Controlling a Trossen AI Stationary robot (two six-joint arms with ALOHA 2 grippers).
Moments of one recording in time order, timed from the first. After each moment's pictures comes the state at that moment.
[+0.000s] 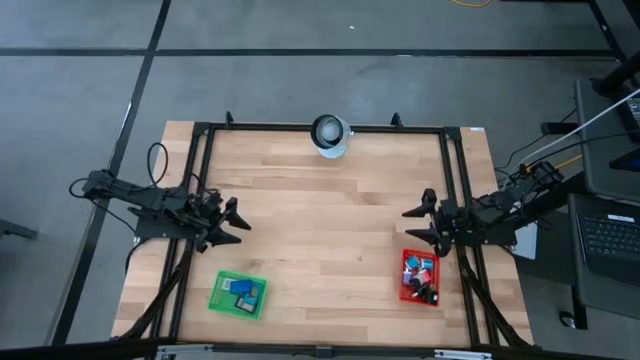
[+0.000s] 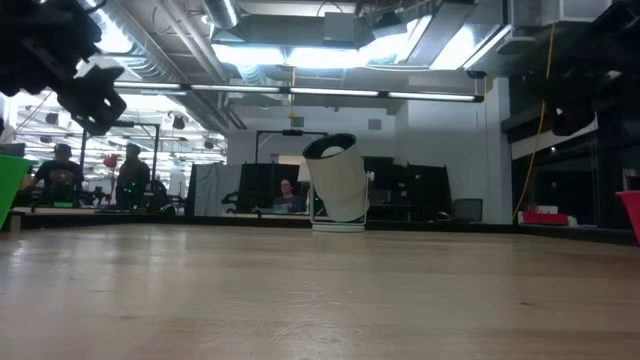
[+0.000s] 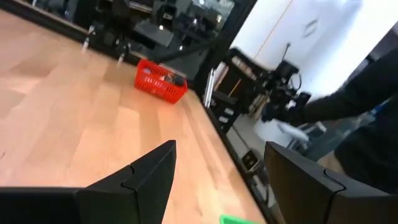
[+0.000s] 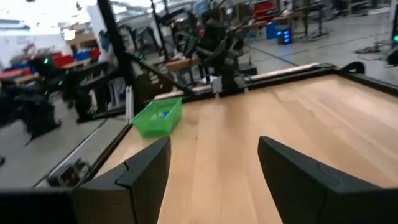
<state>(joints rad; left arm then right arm) -0.27 0.05 0.01 0.02 0.06 -0.53 0.56 0.09 0.02 0.06 0.47 0.24</state>
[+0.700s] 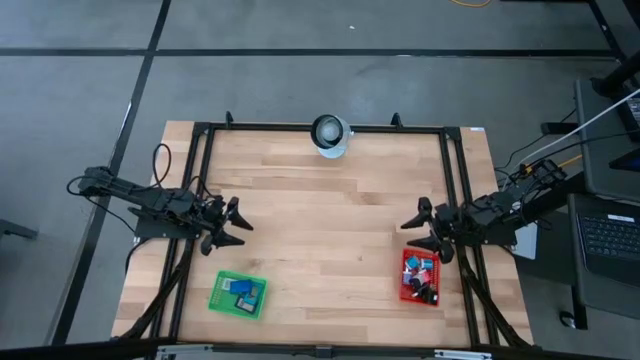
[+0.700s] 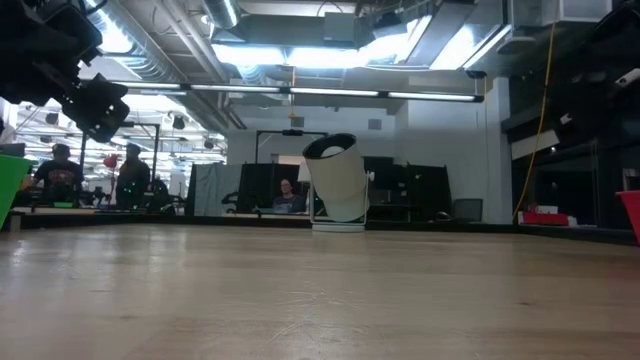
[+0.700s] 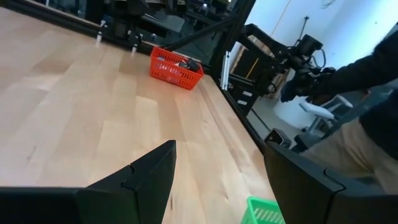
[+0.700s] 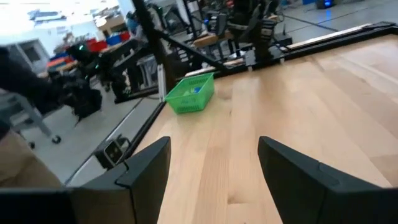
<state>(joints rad) -0.27 0.13 0.01 0.02 0.04 -0.42 0.56 0.15 0.02 0.05 0.31 0.36</state>
